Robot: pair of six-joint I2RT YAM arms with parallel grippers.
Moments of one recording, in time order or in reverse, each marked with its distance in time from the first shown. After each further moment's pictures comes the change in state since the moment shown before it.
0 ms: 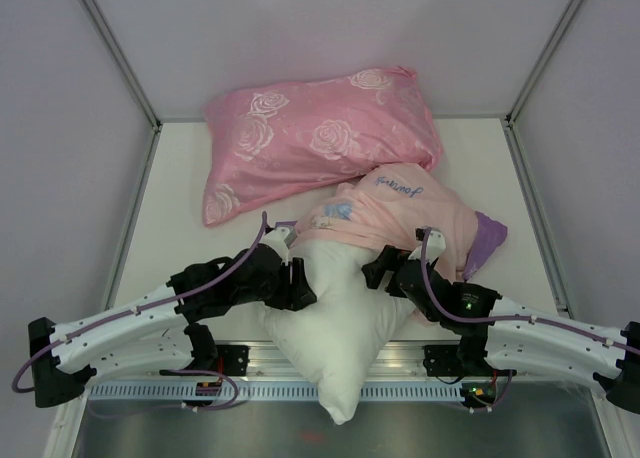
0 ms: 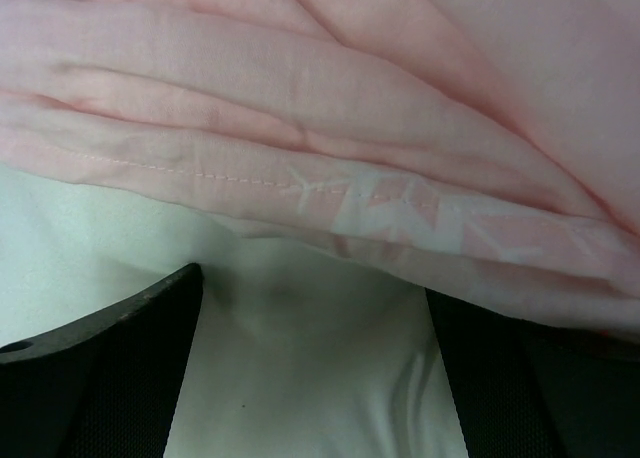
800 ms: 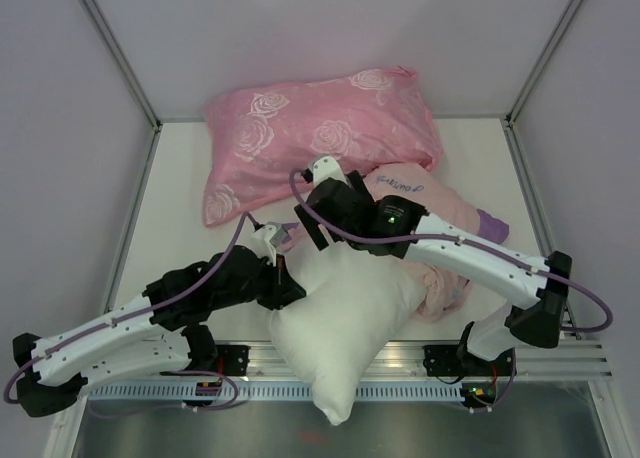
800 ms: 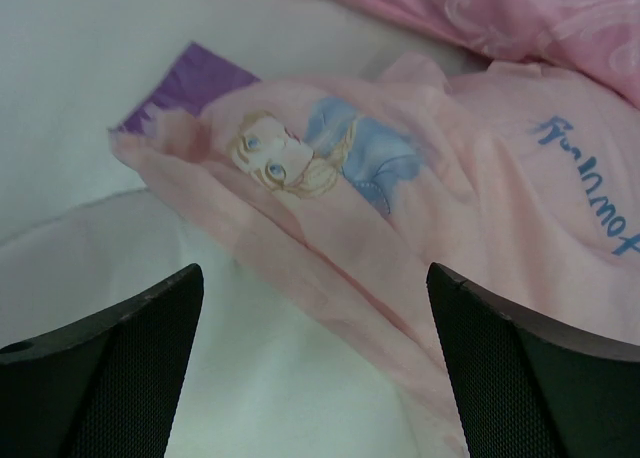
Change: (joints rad) left arm -0.001 -0.114 -0.006 0.068 0.064 0.100; right arm -0.002 0.699 1.110 -0.494 -0.043 -0.744
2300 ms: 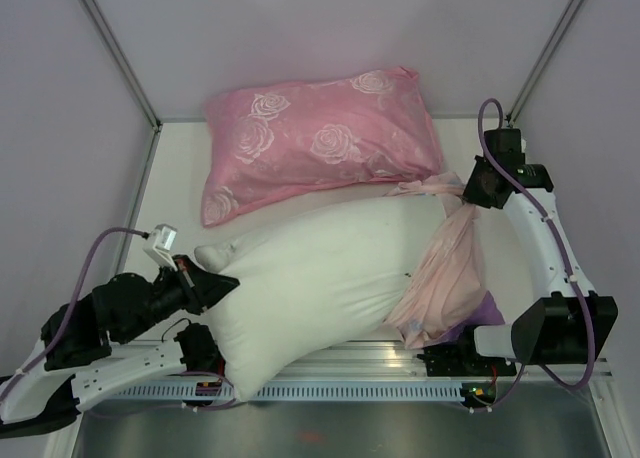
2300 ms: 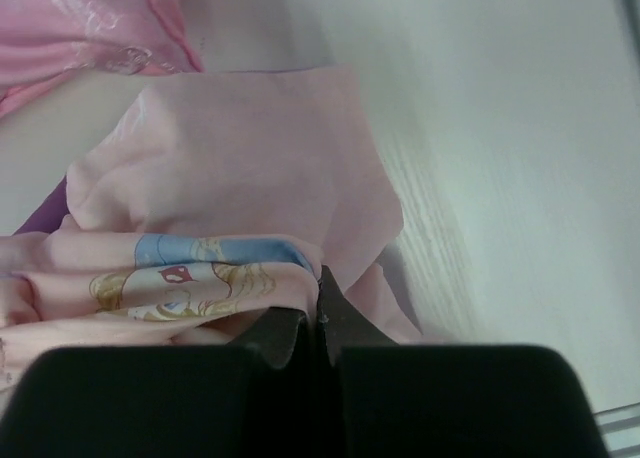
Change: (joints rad) left arm -0.008 -0.423 0.211 -0.406 -0.273 -0.172; right arm -1.099 -0.147 -0.293 -0.056 -0.323 0.077
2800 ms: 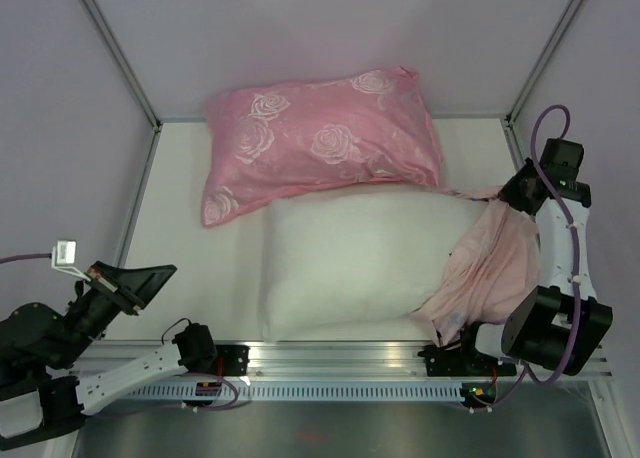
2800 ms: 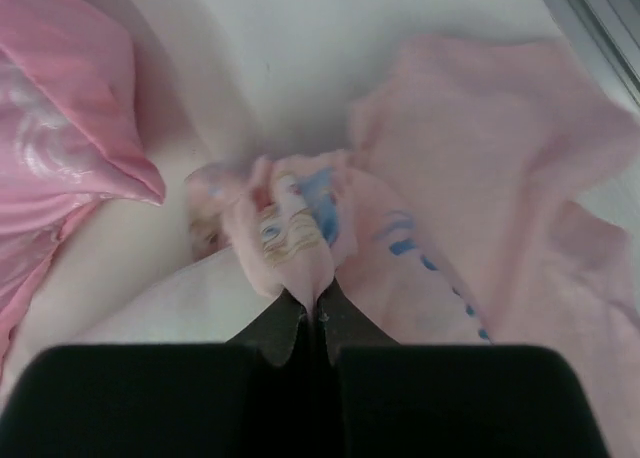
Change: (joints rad) left arm 0.002 -0.187 0.219 -0.128 -0.249 -0.072; right arm -0.352 -0.010 -0.095 0.155 -0.313 0.044
